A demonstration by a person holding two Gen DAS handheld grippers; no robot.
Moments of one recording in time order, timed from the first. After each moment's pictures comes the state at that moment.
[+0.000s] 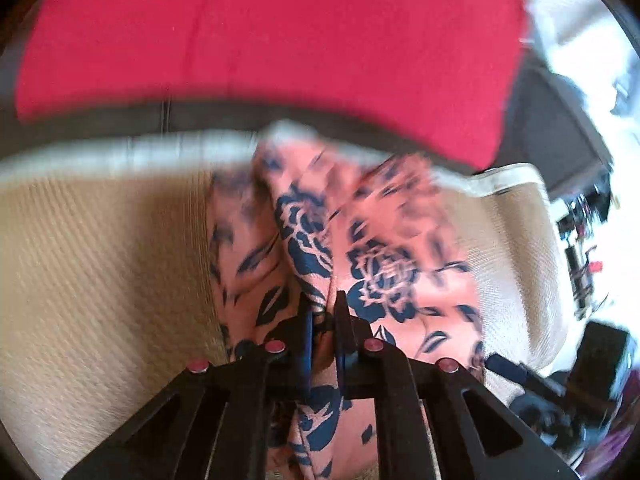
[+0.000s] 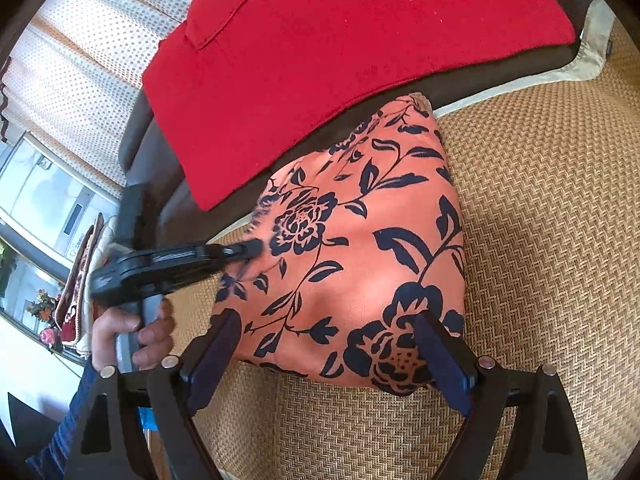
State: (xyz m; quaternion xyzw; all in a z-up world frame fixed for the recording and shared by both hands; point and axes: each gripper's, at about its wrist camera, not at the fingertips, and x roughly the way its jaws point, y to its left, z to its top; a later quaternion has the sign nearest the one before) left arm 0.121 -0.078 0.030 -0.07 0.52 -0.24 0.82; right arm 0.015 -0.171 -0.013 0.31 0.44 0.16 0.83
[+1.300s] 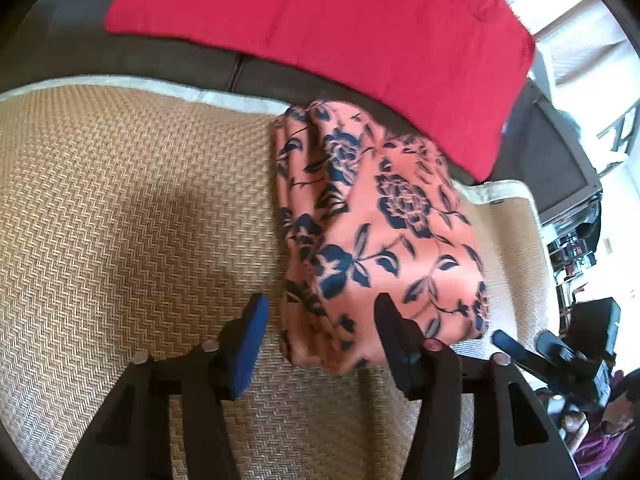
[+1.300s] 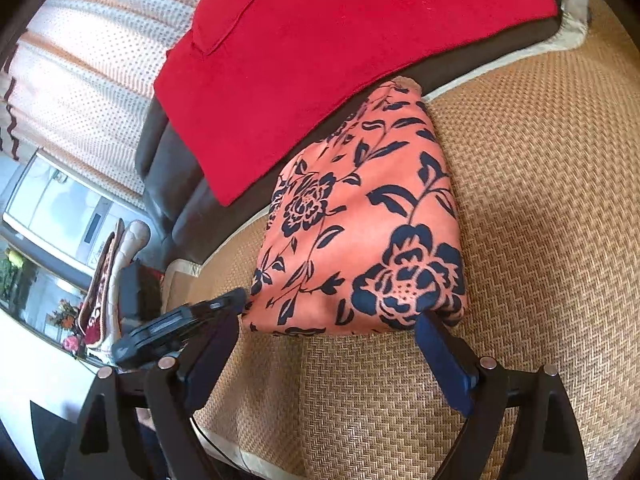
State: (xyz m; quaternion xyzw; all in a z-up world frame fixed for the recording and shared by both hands) left arm -0.003 0.032 0.015 -0.16 0.53 -0.21 0.81; right arm -0.023 -0.182 -0.017 0.36 0.44 0.18 0.81
